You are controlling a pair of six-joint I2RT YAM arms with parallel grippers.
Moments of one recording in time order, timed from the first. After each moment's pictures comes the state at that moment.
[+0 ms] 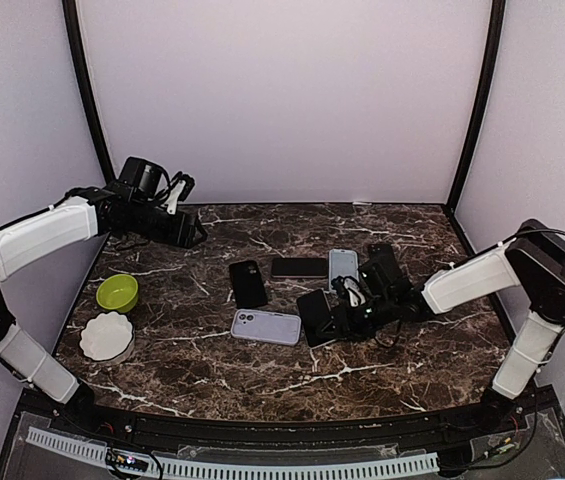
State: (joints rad) left arm -0.42 1.48 1.23 -0.53 0.16 -0.12; right arm 0.75 1.71 0.73 0.10 -0.47 0.67
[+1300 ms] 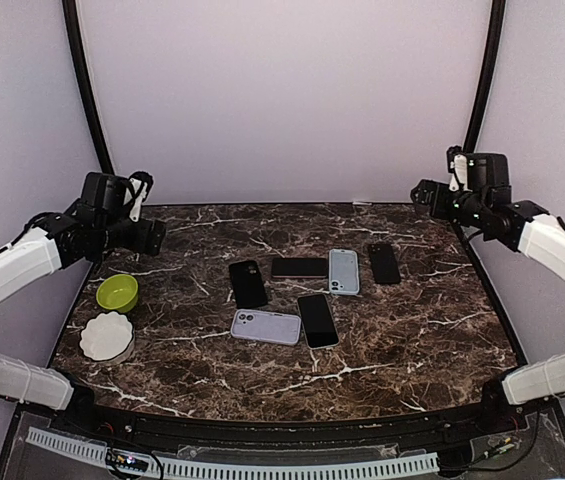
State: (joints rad) left arm -0.41 1.20 1.02 -0.45 -0.32 0.06; right arm 0.33 1.23 1.07 -0.29 0.10 0.26
